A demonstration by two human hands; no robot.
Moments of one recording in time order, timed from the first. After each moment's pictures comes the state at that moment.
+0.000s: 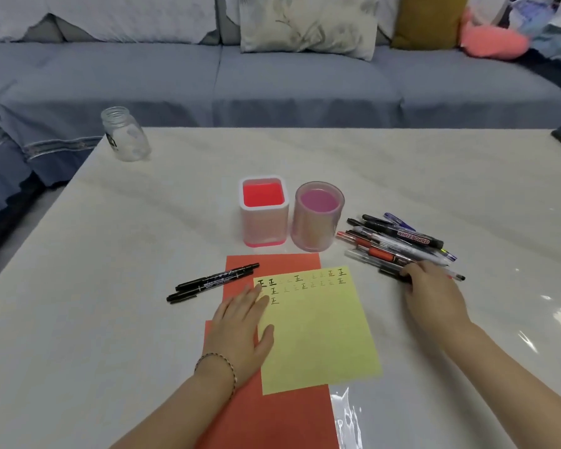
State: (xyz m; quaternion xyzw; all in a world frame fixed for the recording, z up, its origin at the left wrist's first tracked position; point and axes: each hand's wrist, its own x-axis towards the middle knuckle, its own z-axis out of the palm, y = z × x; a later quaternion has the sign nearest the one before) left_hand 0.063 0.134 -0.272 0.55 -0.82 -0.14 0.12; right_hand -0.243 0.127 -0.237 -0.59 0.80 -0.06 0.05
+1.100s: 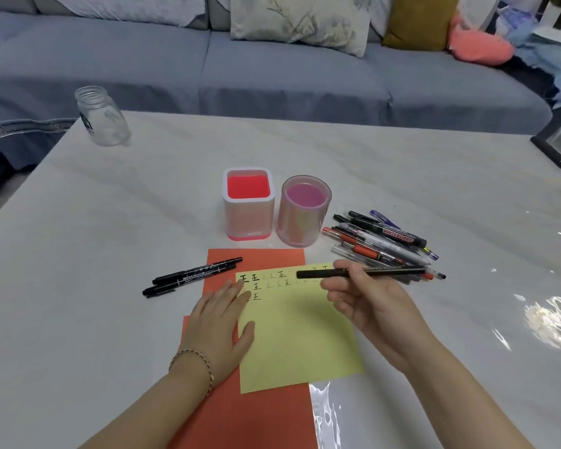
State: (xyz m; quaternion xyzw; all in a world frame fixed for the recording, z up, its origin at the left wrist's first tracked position) left_hand 0.062 0.133 -0.277 0.54 -0.81 -0.16 0.14; right_hand -0.156 0.160 -0.164 -0.28 0.48 -0.52 0.65
